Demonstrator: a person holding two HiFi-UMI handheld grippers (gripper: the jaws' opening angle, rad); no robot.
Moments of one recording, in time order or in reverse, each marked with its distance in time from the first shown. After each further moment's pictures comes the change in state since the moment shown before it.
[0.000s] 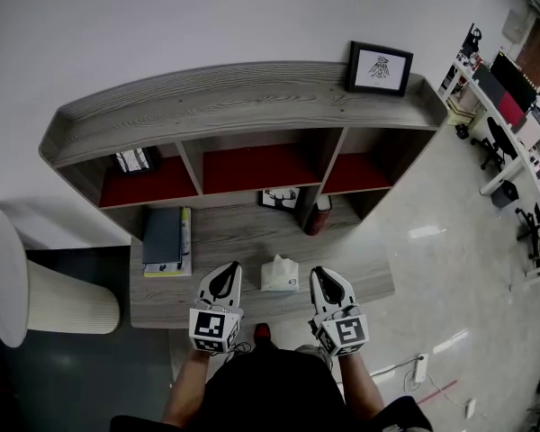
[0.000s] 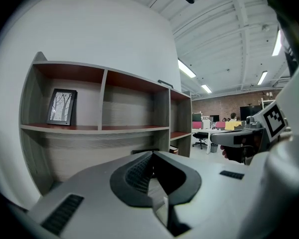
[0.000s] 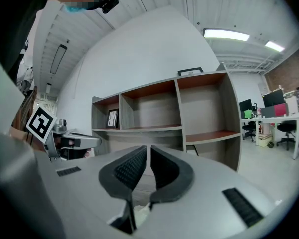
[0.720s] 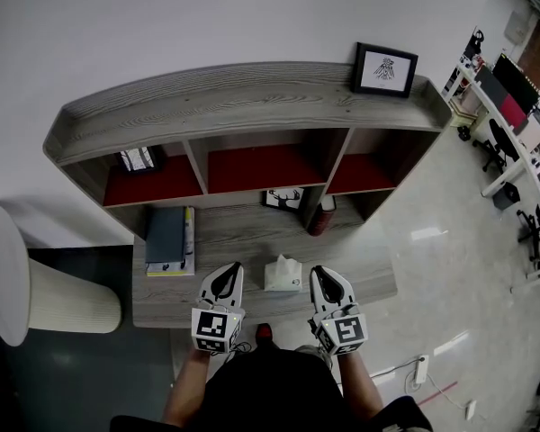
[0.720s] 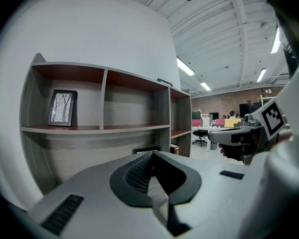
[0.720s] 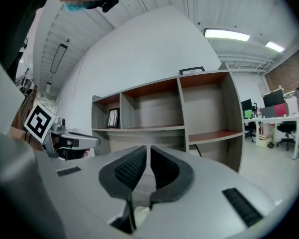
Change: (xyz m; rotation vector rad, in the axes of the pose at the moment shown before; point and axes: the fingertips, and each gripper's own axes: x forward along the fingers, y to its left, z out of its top) left arm -0.004 0.005 -0.003 0.023 0.024 -0.002; right arm 0.008 0.008 -0.001 -0.003 0.002 -0.001
